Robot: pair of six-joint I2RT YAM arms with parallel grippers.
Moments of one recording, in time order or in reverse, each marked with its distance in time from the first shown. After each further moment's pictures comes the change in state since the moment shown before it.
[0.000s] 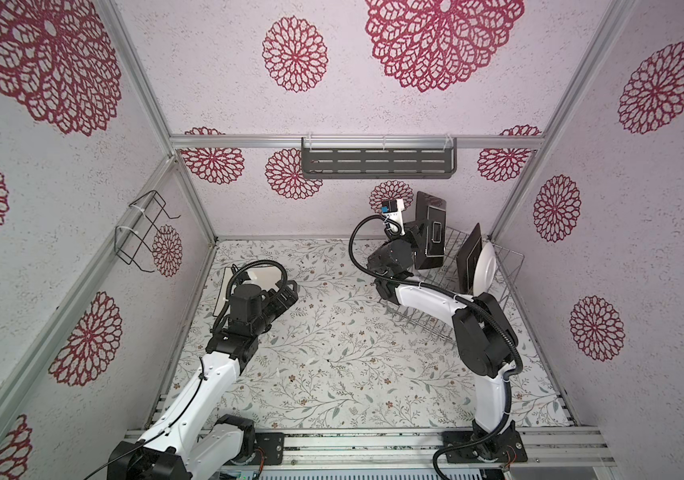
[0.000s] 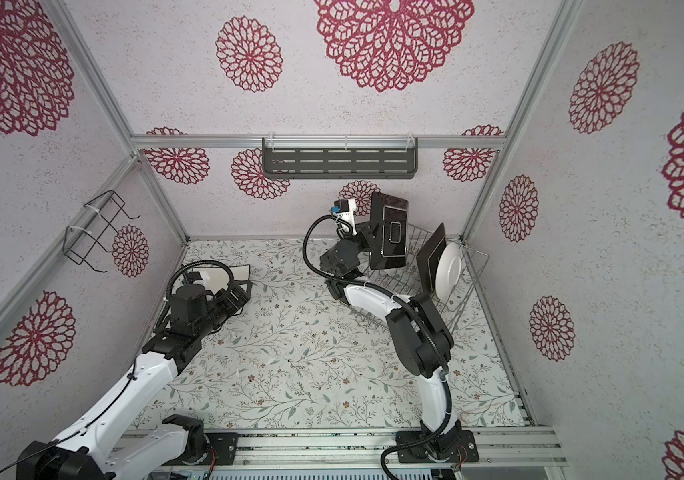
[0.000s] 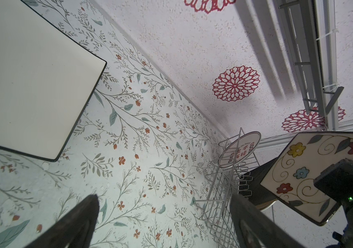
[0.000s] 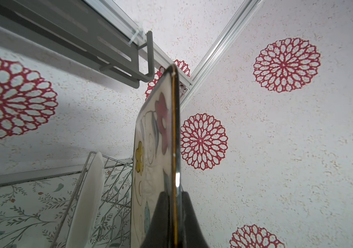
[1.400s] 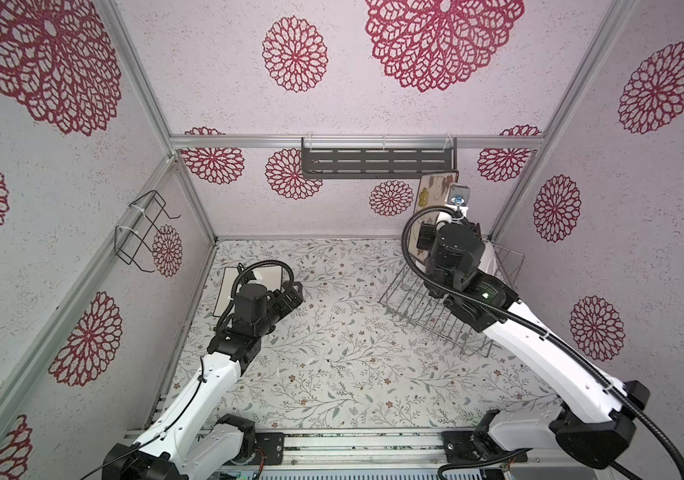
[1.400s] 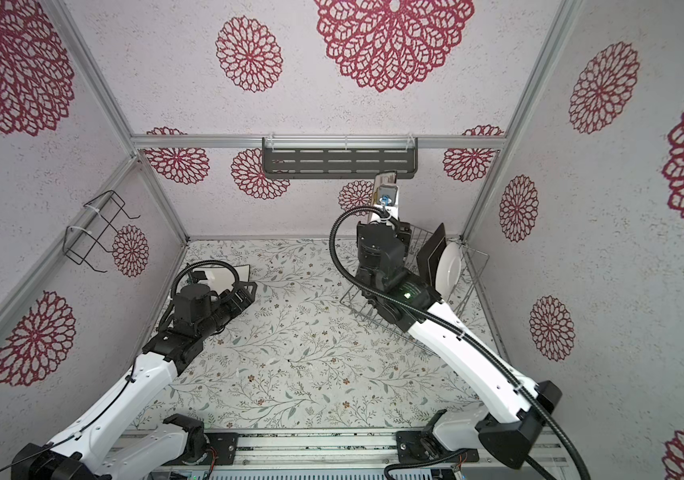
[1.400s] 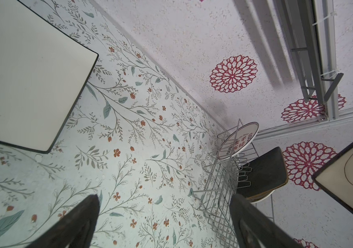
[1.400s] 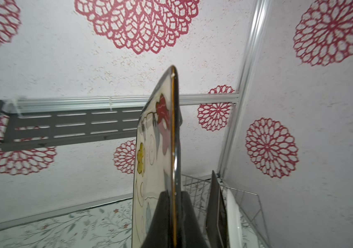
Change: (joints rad) left arm -0.064 -0.009 0.037 -0.058 -0.042 0.000; right arm 0.126 -0.721 0.000 -1.345 -0.408 1.302
